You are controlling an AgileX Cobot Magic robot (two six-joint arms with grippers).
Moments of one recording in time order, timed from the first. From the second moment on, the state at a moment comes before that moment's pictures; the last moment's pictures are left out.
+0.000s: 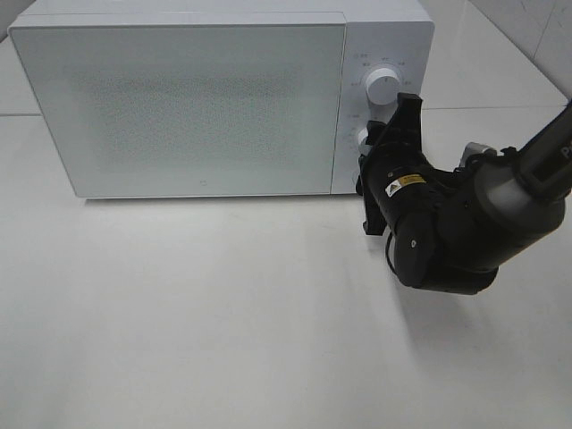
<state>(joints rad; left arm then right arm) 0.01 0.00 -0.52 -0.13 1.08 0.07 0.61 2.08 -0.77 0.62 -1.20 1.50</state>
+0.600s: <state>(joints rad) 0.01 0.00 -0.52 -0.13 1.08 0.07 0.61 2.08 -0.77 0.63 -1.20 1.49</state>
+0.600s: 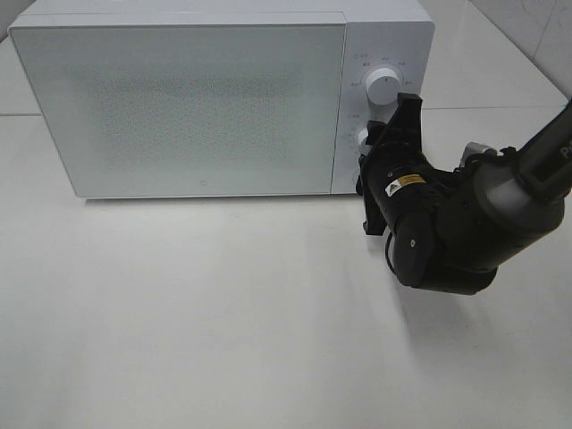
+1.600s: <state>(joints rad) 0.01 0.00 -0.52 -0.13 1.08 0.07 0.65 2.07 -0.77 0.69 -1.20 1.36</state>
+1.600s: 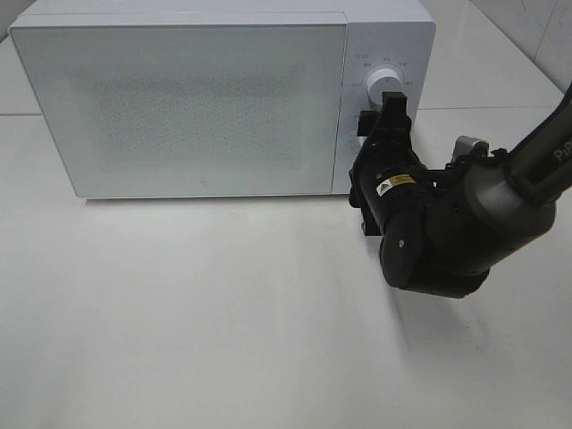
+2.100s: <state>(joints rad) 0.01 0.00 -0.52 -0.13 1.08 0.07 0.66 1.89 -0.60 0.58 -1.05 1.09</state>
